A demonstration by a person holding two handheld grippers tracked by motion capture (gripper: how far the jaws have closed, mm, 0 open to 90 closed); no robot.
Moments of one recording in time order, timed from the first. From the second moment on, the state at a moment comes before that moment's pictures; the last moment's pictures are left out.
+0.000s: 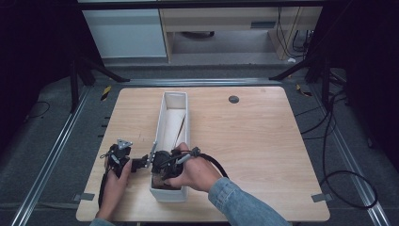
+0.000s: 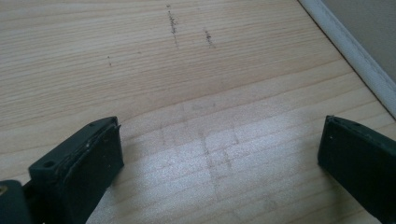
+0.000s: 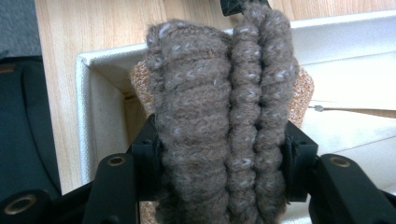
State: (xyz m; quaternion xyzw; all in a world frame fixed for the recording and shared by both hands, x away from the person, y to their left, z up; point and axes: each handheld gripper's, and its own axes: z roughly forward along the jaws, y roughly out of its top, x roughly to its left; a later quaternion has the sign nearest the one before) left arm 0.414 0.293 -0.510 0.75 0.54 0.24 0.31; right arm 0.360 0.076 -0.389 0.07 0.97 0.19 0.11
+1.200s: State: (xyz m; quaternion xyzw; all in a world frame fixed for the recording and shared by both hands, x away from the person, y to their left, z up) left arm 0.414 0.293 -0.510 0.75 0.54 0.23 0.31; right arm 0.355 0.073 -0.370 0.09 0.96 0.23 0.12
